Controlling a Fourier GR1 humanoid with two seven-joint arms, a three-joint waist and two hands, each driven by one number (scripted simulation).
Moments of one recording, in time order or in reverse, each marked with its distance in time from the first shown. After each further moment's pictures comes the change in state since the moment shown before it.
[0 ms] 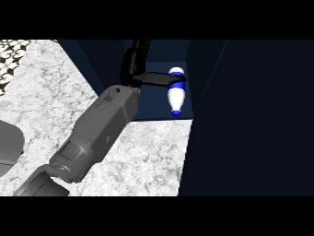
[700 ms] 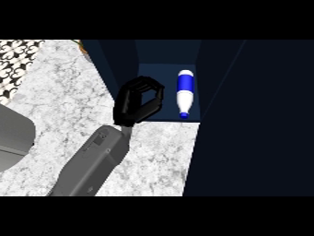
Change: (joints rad) left arm 0.457 0.045 -0.185 -0.559 -0.015 0.043 0.132; right arm -0.036 -0.063 0.042 -0.004 0.028 0.010 0.064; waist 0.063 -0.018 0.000
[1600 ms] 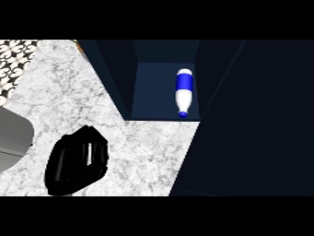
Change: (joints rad) left arm 0.610 0.300 -0.049 -0.736 -0.048 0.039 0.082; right arm -0.235 0.100 0.239 0.040 0.049 0.018 0.328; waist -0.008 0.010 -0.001
